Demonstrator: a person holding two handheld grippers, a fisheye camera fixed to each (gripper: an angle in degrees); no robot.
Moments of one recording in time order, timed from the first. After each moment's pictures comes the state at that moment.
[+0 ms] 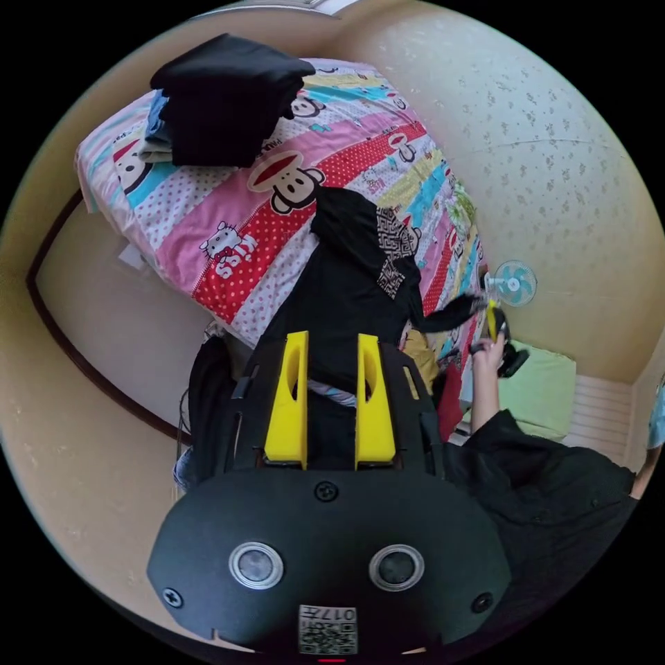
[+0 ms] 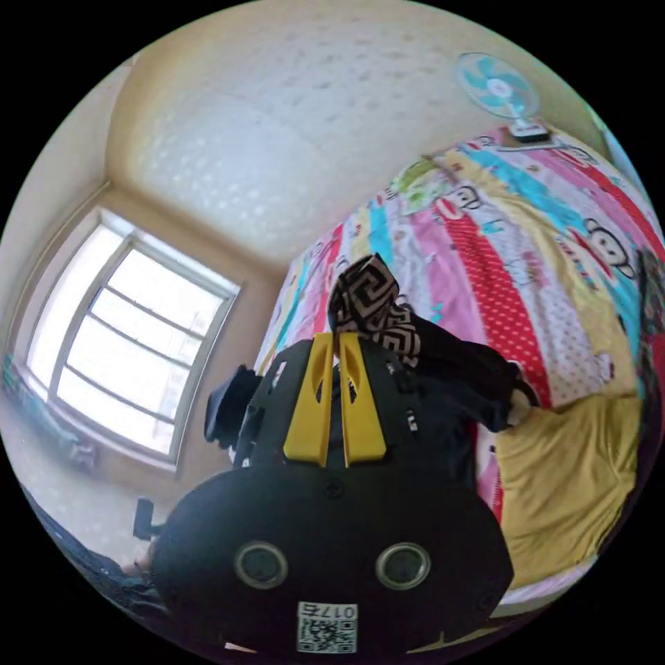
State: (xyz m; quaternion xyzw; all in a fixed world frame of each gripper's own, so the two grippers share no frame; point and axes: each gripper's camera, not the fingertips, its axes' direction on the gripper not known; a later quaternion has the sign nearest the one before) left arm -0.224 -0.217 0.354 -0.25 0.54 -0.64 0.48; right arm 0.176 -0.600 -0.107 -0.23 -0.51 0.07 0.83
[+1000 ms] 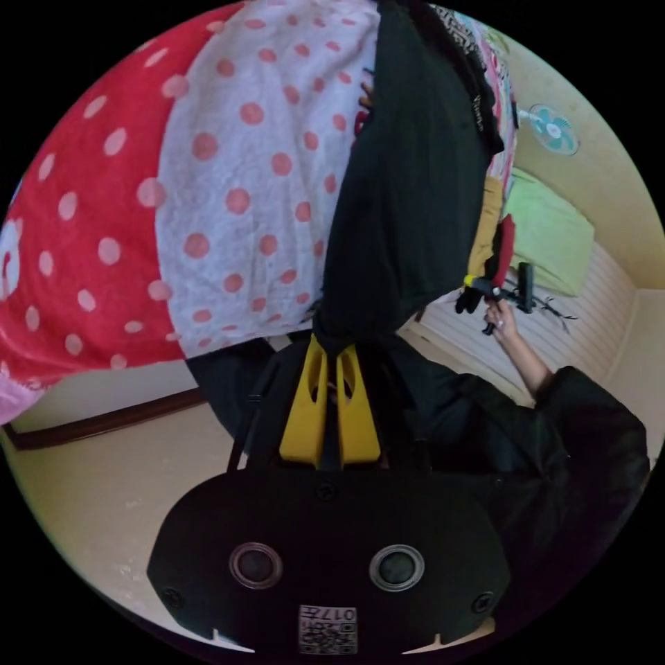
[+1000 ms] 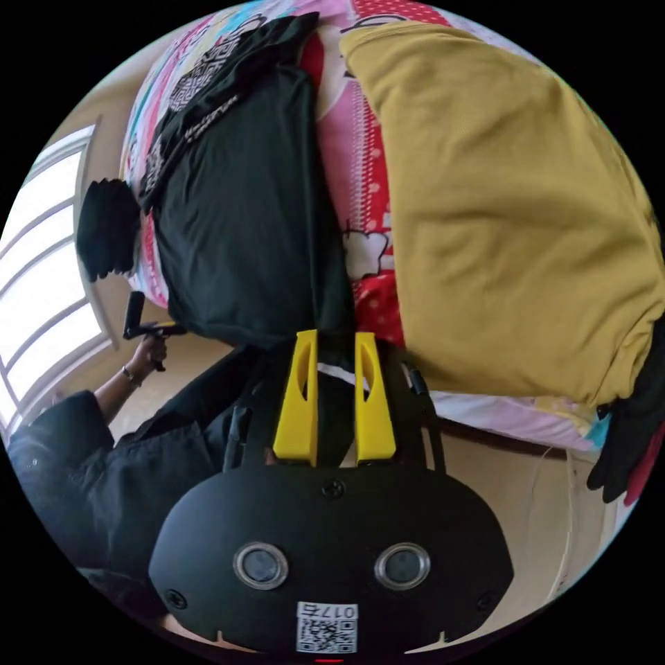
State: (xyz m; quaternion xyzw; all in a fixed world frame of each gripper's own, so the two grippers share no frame) left arm -0.195 -0.191 0.613 -0.31 0.79 -0.34 0.41; right arm 0.262 -0.325 -0.059 -0.65 -0.34 -0.10 0.68
